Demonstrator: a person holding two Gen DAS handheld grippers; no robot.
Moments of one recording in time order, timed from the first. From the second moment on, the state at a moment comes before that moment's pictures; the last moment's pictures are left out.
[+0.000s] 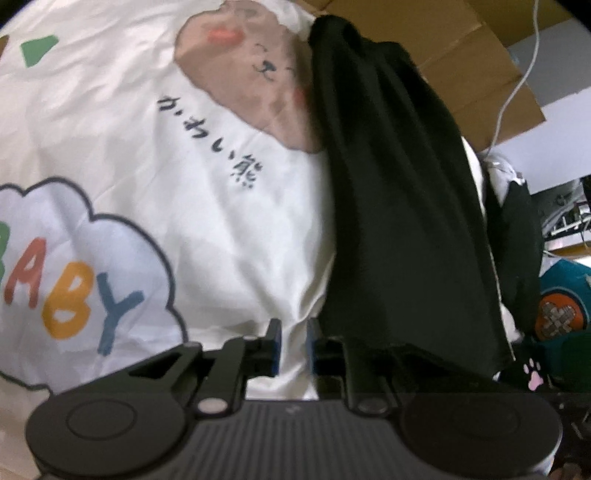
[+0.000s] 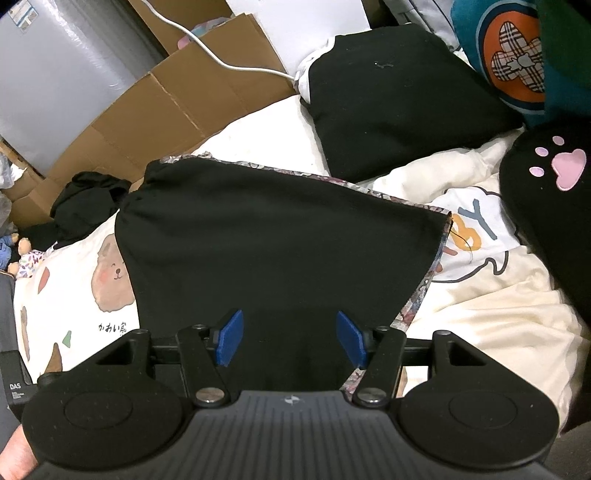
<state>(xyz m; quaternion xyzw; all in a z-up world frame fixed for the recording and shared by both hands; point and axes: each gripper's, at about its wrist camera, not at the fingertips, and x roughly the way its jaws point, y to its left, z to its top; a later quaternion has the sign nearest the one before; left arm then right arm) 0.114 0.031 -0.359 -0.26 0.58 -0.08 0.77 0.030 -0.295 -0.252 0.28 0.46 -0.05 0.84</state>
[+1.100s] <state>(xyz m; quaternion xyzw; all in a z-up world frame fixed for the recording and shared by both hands) 0.110 0.011 -0.365 -0.25 0.60 -0.10 0.75 0.034 -0.327 -0.277 0.29 0.47 -0.07 0.83</state>
